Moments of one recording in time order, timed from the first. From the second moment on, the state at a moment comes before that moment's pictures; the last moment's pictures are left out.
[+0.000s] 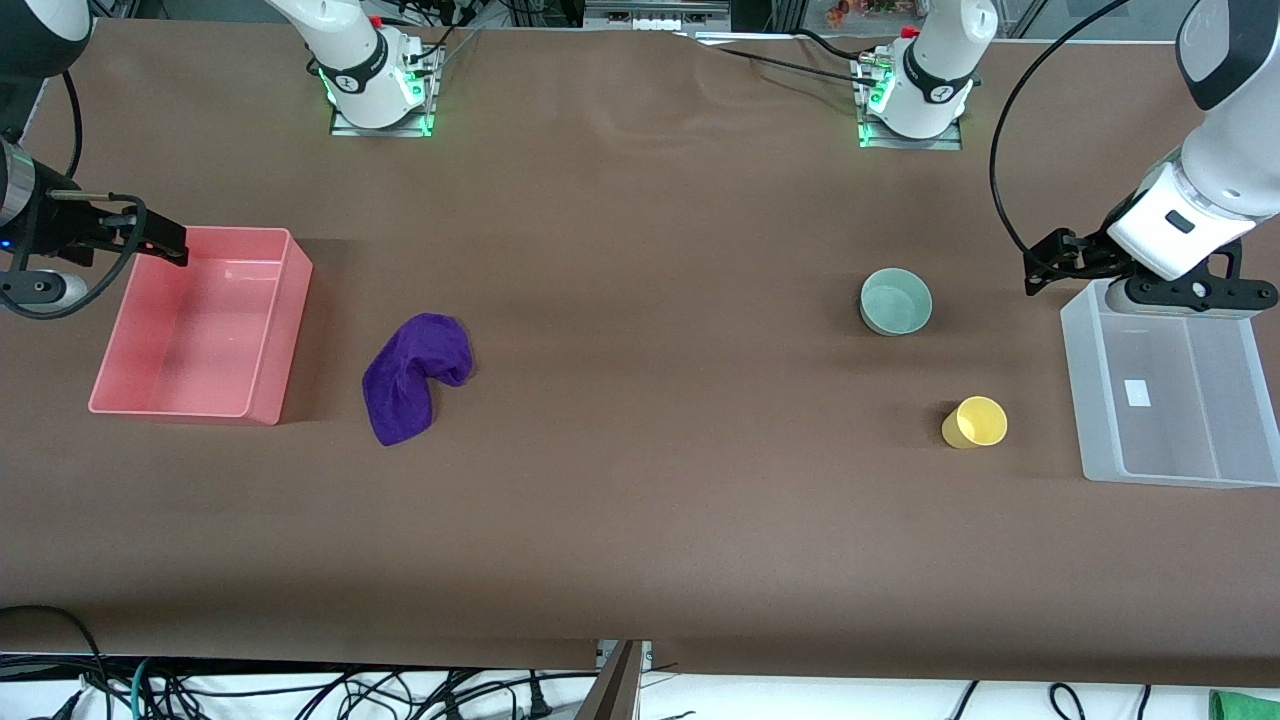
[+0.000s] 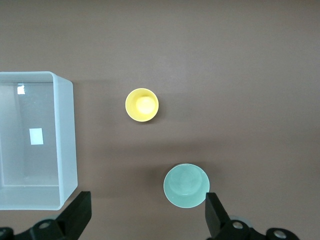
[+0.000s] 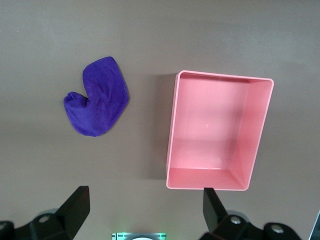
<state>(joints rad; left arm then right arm) -0.02 0.00 -0.05 -1.76 0.02 1.76 -0.03 0.06 0.17 -0.01 -1.38 -0.08 1.41 0.00</state>
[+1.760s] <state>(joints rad) -0.03 0.04 -0.06 -1.76 0.02 1.74 0.03 0.06 0.18 -0.01 -1.38 -0.08 1.41 0.00</state>
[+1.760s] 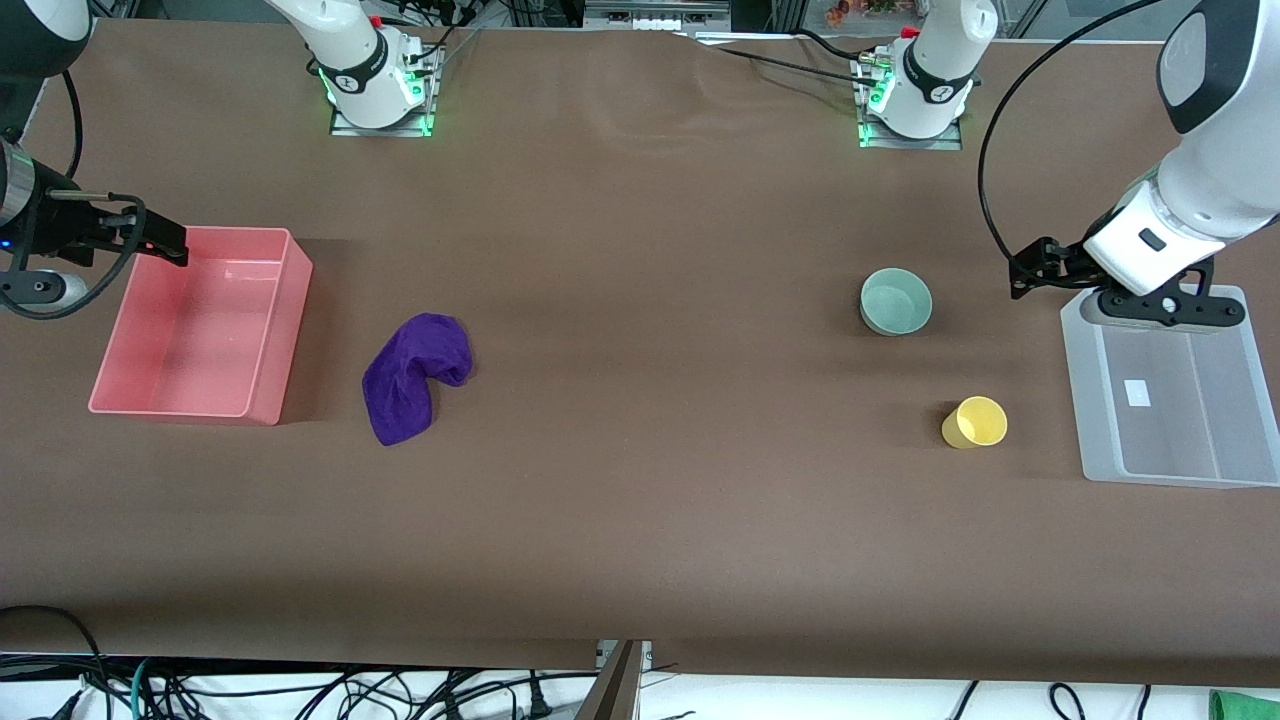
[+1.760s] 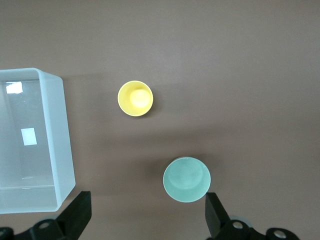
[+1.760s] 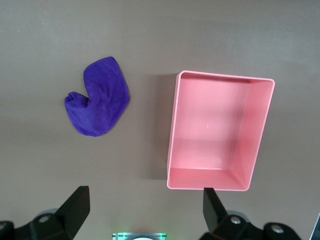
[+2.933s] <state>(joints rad) -0.02 0.13 -0.06 -2.21 0.02 2.17 0.33 0.15 0.53 0.08 -1.59 -0.03 1.91 0.04</state>
